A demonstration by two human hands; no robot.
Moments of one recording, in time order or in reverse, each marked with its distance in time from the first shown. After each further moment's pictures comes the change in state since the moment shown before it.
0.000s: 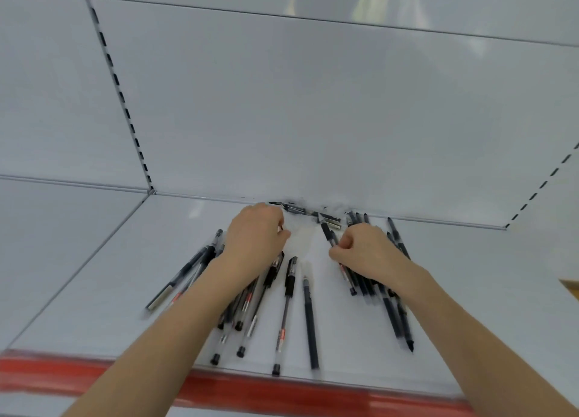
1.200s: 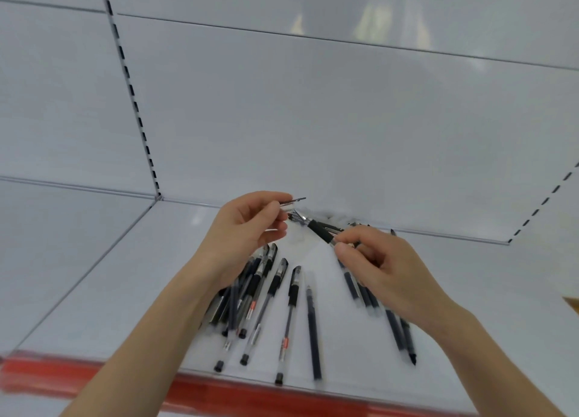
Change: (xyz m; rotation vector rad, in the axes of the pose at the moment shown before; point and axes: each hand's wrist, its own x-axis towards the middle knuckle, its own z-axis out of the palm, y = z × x) left_hand -0.028 0.002 -0.046 -1.363 -0.019 -0.139; right_hand -0.059 -0.022 -0.023 0.455 0.189 -0.372
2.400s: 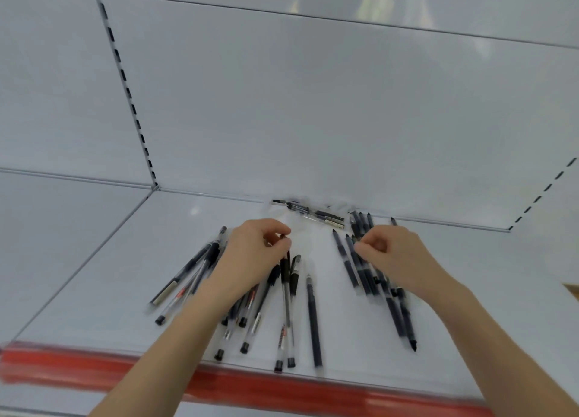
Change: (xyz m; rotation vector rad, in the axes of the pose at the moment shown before) left_hand 0.002 -0.046 0.000 0.754 0.088 0.022; right_hand 0.017 0.057 -0.010 -0.378 -0.011 0.276
